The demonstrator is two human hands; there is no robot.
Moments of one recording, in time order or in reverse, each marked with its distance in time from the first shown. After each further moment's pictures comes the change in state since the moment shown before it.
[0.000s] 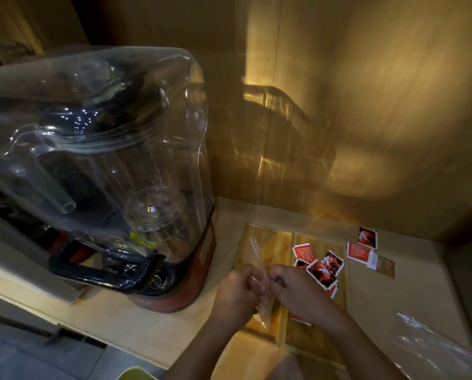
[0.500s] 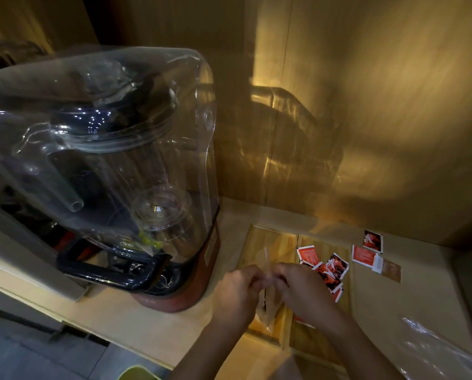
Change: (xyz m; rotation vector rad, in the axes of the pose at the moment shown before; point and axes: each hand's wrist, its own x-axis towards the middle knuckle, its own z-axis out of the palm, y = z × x) left_hand -0.002 0.000 -0.004 0.330 0.174 0.114; right_hand 0.001 -0.007 0.001 -0.194 0.164 -0.060
